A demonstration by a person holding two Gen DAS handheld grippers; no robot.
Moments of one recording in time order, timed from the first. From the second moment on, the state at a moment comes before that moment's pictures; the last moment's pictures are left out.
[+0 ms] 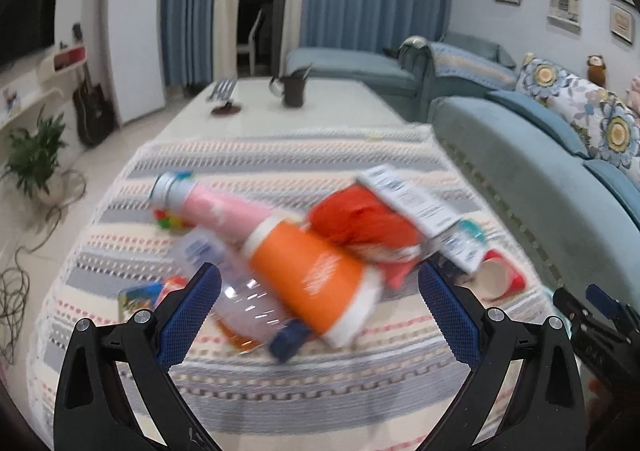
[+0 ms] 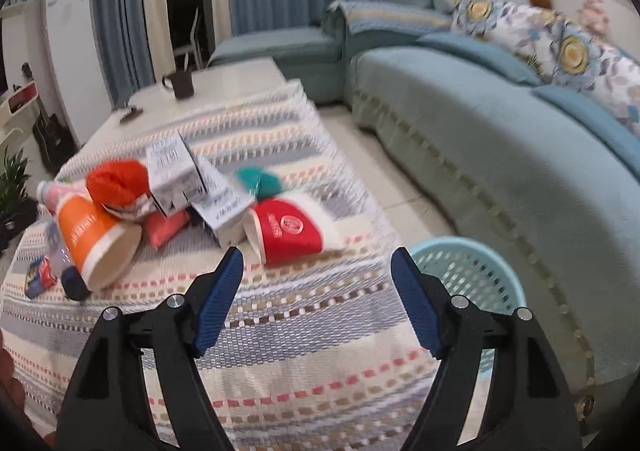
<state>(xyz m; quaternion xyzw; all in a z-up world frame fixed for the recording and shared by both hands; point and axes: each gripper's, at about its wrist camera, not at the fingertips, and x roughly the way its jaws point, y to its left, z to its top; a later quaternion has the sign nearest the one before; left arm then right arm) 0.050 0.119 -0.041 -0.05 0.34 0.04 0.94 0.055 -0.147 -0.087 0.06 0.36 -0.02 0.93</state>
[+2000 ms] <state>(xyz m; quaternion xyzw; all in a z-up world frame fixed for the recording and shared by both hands) 0.087 0.192 -0.104 -0.14 0.44 0.02 0.89 0.114 -0.176 -0.145 0.11 0.43 -0.02 0.90</state>
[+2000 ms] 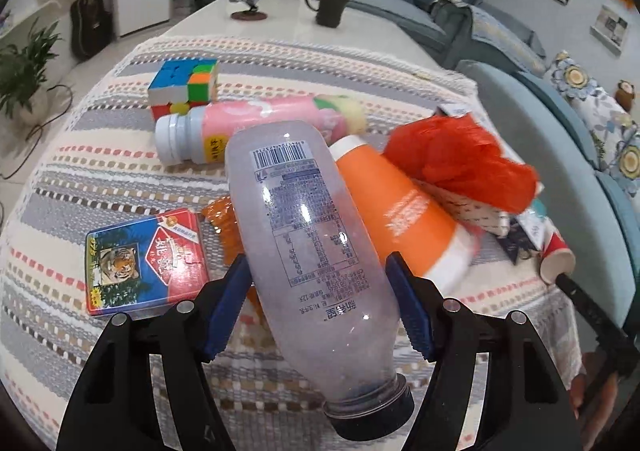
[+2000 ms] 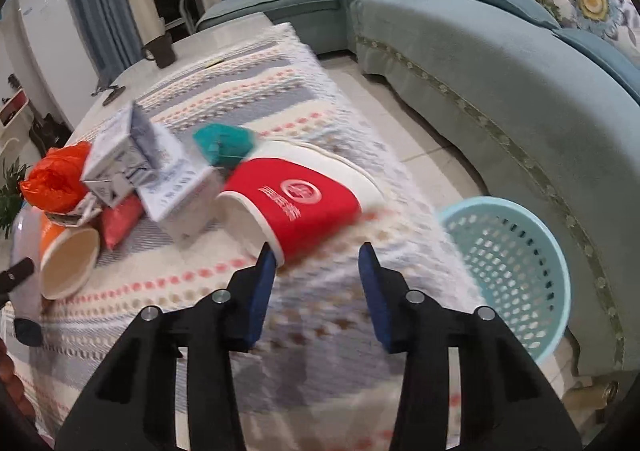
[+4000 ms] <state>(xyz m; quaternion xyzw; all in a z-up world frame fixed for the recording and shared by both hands) 0.146 -0.197 -0.120 -0.01 0.45 -0.34 0.83 0.053 -0.408 -0.209 0.23 0.42 -0.17 0.86</state>
